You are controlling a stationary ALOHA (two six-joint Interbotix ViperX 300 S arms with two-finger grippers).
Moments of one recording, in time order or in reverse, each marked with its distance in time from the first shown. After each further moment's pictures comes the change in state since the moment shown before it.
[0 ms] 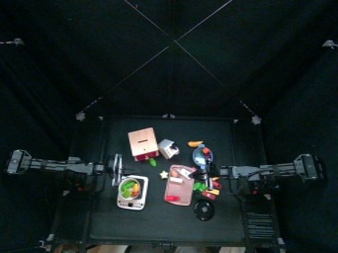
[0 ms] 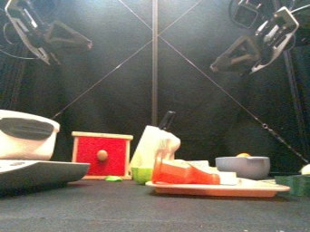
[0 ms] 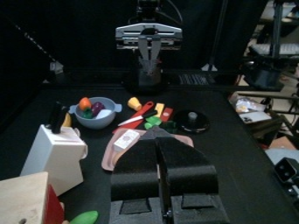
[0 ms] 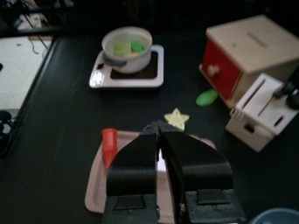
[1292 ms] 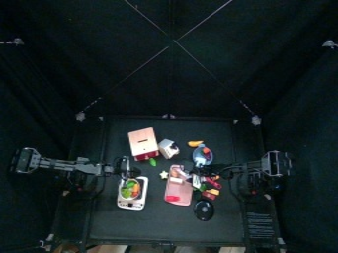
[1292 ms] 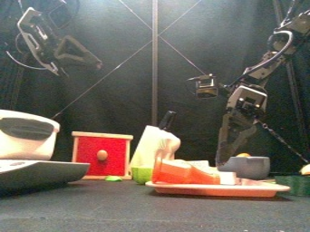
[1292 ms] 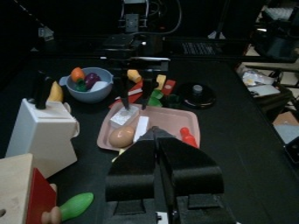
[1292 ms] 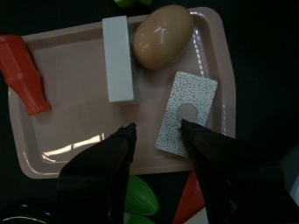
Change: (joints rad) left arm -0.003 0.153 -0.032 0.000 -0.008 -0.002; right arm -0.104 0.463 -0.138 0.127 0.262 0.003
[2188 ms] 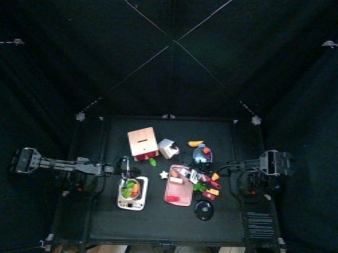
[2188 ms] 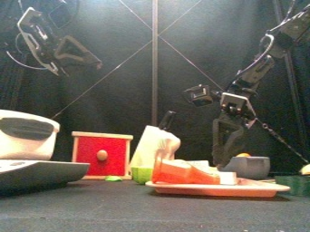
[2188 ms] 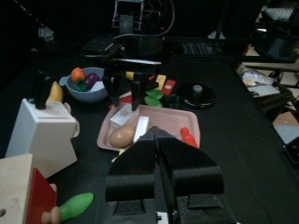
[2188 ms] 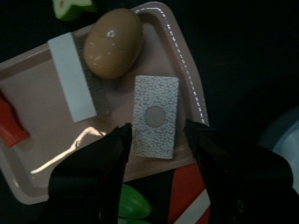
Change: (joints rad) left arm 0.000 0.000 0.000 -0.002 0.000 0.000; right arm -0.032 0.032 -0.052 -0.247 0.106 0.408
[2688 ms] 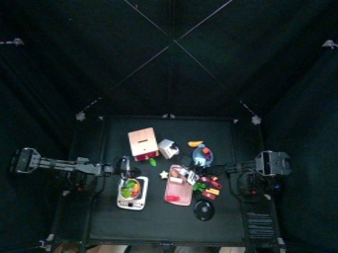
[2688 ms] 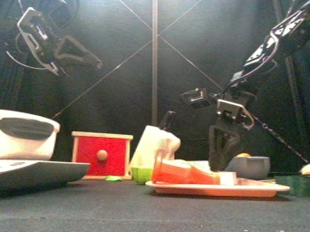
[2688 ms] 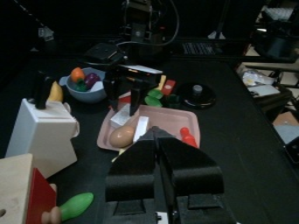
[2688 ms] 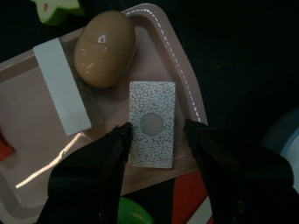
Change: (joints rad) left arm 0.000 0.000 0.000 0.000 0.000 0.000; right arm 0.083 0.044 -0.023 -0.302 0.021 0.347
